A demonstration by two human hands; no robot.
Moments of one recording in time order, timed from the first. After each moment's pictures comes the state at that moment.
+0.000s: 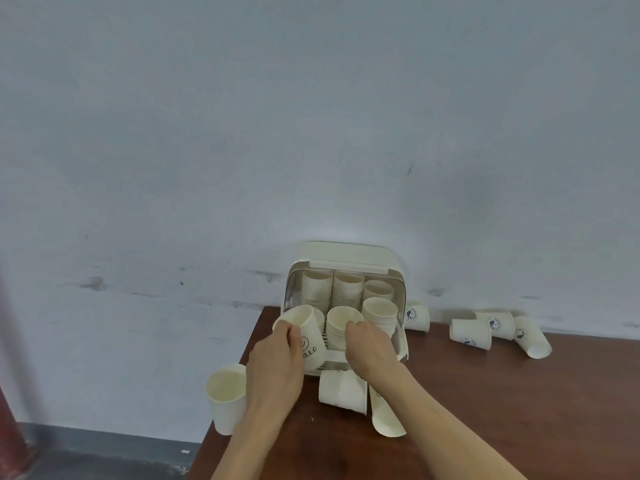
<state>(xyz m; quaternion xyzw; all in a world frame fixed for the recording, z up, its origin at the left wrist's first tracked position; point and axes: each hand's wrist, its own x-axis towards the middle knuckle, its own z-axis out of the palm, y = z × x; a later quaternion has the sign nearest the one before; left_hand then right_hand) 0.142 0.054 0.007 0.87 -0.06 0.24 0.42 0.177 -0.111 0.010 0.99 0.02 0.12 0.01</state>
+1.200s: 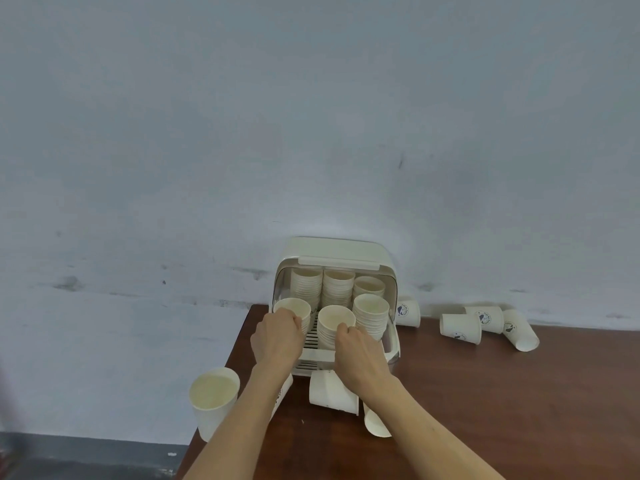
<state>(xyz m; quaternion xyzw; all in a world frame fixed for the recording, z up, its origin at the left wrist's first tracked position) 0.226 0.025 -0.006 0.95 -0.02 0.15 0.27 0.170 -0.105 -0.003 0.99 0.00 0.14 -0.02</state>
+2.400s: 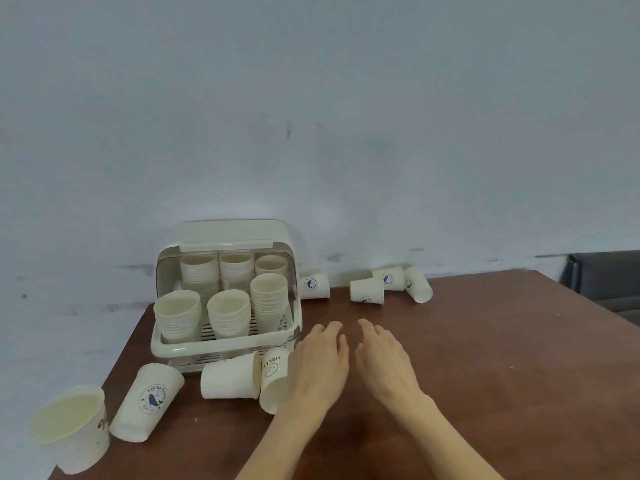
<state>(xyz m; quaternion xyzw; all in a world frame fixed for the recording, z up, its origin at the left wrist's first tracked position) 0.108 -0.156 -0.017 0.90 -0.26 0.10 0.32 0.070 -0.272 -0.027 0.96 -0.17 0.17 -0.13</state>
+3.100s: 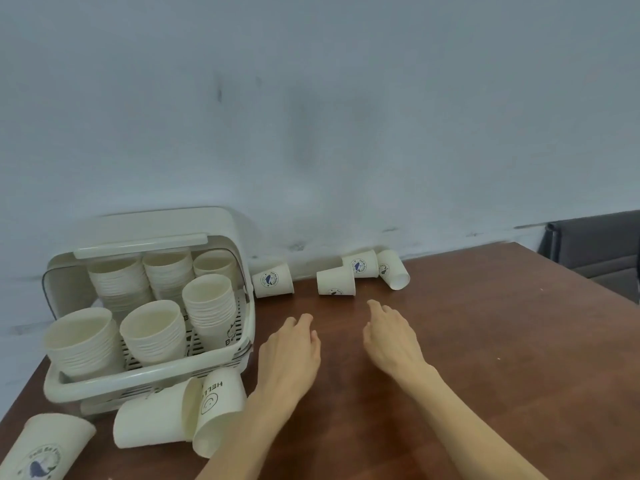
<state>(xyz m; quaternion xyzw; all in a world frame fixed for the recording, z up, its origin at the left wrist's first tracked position) 0.164 -0.219 -0.048 0.93 -0.29 0.07 0.22 0.110 -0.383 -0.055 0.95 -0.25 0.14 -0.10</state>
